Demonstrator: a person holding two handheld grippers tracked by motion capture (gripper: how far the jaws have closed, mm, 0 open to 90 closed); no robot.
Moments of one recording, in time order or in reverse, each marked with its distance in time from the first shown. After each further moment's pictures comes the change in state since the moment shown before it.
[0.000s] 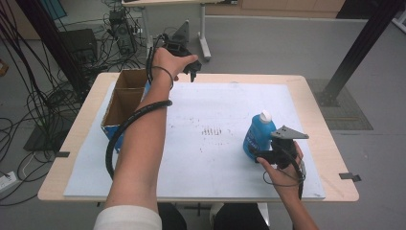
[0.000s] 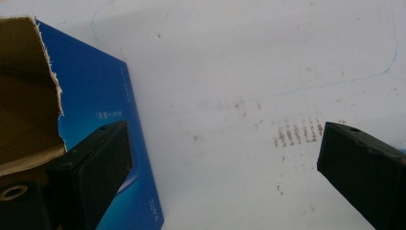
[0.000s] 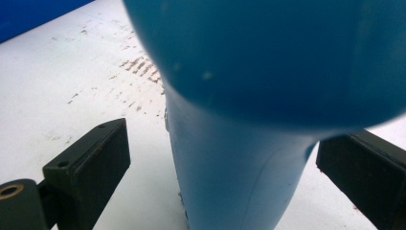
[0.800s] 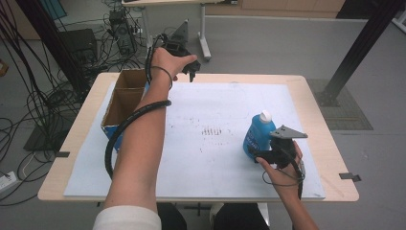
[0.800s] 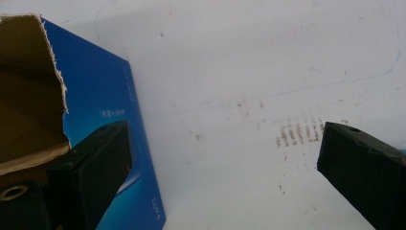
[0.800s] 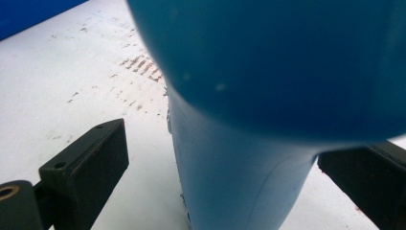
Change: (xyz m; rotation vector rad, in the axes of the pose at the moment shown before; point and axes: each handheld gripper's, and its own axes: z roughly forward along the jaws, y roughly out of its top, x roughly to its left) left arm 0.002 -0.001 -0.001 0.000 0.004 -0.003; right arm 0.001 0.002 0.001 0.011 -0.001 -0.001
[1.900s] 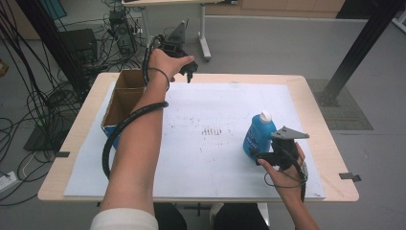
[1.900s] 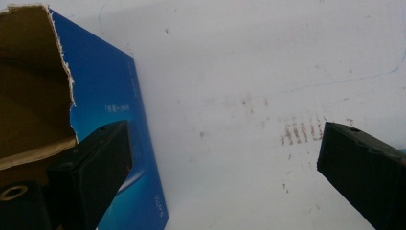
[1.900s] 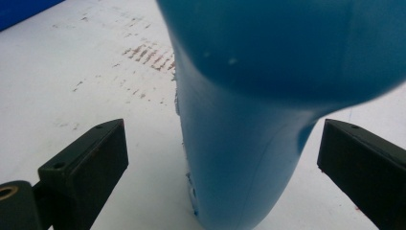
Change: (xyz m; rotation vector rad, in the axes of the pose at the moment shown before) left arm 0.007 -0.004 0.001 0.000 -0.001 -0.008; right arm 0.002 0.001 -0.009 0.043 -0.004 0.005
